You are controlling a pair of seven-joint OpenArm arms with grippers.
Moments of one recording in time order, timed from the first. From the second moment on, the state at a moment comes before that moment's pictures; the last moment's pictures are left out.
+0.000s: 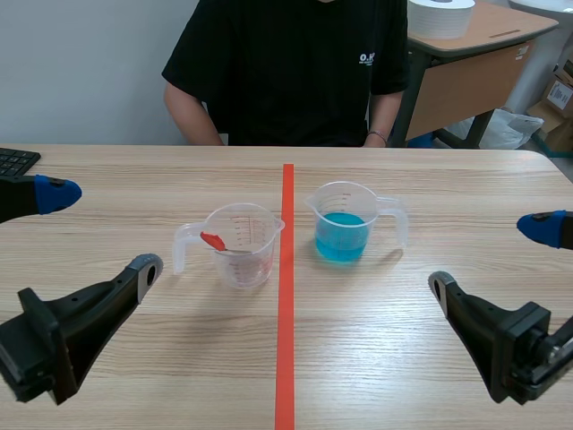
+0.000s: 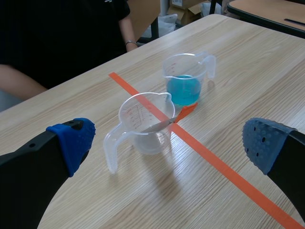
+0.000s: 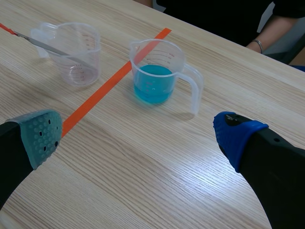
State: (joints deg) left arm 44.2 -32.4 -7.9 119.9 -15.9 -26.4 -9.5; right arm -45.8 28.8 12.7 114.5 14.9 25.7 8.5
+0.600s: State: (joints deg) left arm 59.1 -32.4 -16.3 119.9 -15.9 -14.6 -9.7; right arm -39.4 32.9 4.5 114.5 9.7 26.3 9.3
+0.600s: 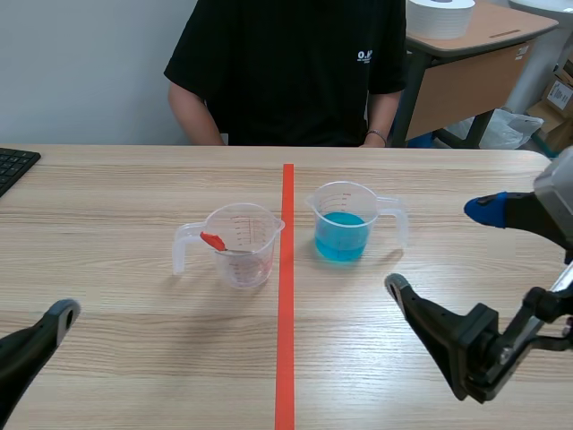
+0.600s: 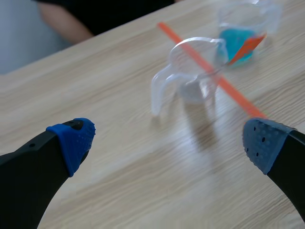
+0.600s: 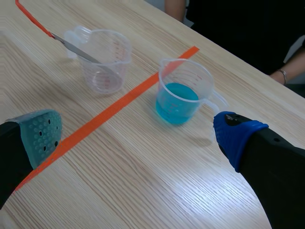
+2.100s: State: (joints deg) left arm 57.8 -9.2 -20.4 76.6 -11.0 -14.4 -10.2; right arm 9.0 23.0 -40.5 82.8 -6.4 25.0 19.6
